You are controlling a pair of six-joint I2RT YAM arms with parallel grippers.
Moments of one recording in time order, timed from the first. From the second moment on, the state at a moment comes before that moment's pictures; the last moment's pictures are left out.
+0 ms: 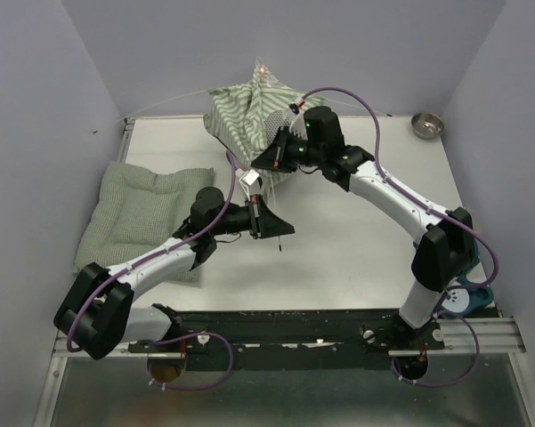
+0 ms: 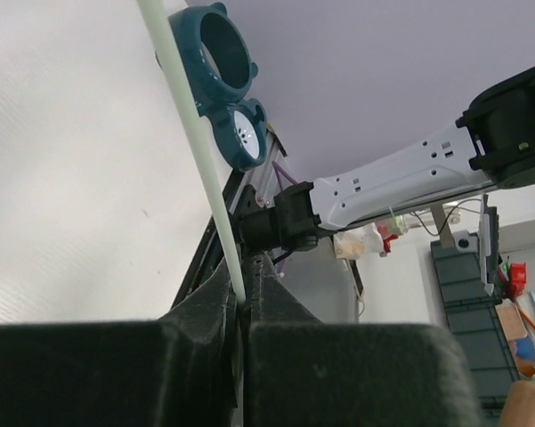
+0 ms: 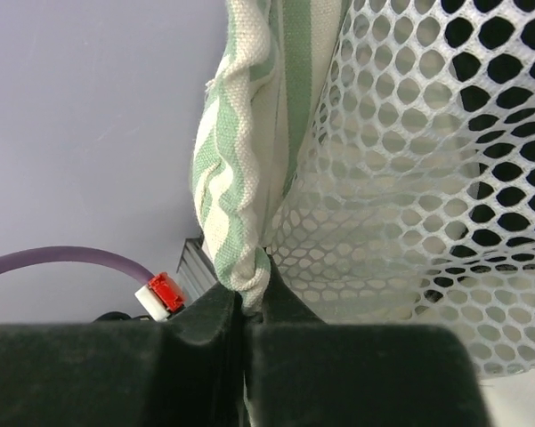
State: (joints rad) left arm -0.60 1.26 0.60 0.60 0.77 -0.99; right arm 0.62 1.75 1.58 -0.23 -0.41 0.79
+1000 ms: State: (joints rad) left arm -0.44 1.46 0.93 0.63 0.88 -1.01; right arm 0.48 1.48 1.48 -0.29 -0.59 0.33
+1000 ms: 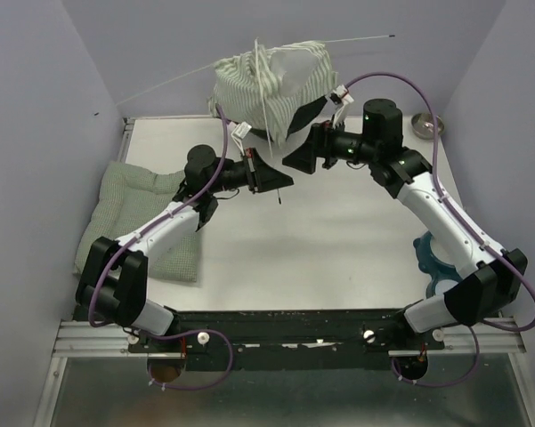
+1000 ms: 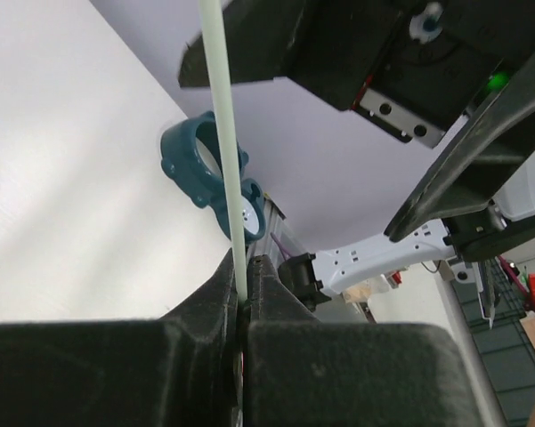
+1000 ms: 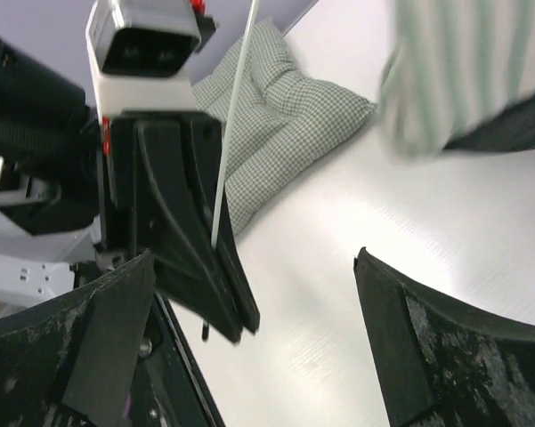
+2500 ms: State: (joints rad) left arm -0.37 1.54 1.09 0.53 0.95 -0.88; right arm 0.53 1.96 1.41 1.05 -0.45 -0.11
